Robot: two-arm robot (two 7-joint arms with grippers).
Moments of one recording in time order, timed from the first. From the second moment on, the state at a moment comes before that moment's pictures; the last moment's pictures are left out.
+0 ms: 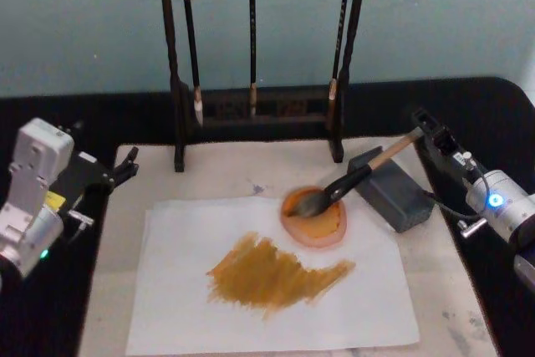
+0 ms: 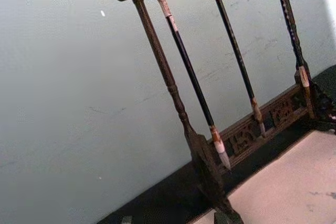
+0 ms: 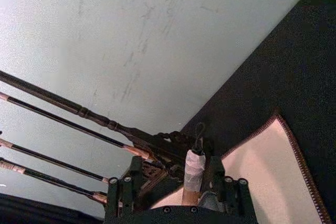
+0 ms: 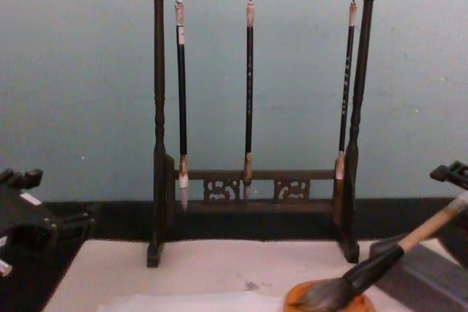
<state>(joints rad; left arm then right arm) -0.20 0.60 0.45 -1.41 -0.25 -0.12 0.03 0.32 0.33 -0.20 -1.13 1.38 0.26 0.28</state>
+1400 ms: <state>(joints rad) -0.20 0.60 0.45 -1.41 -0.25 -0.12 0.03 0.33 0.36 -0.22 -1.17 1.41 0.27 0.27</state>
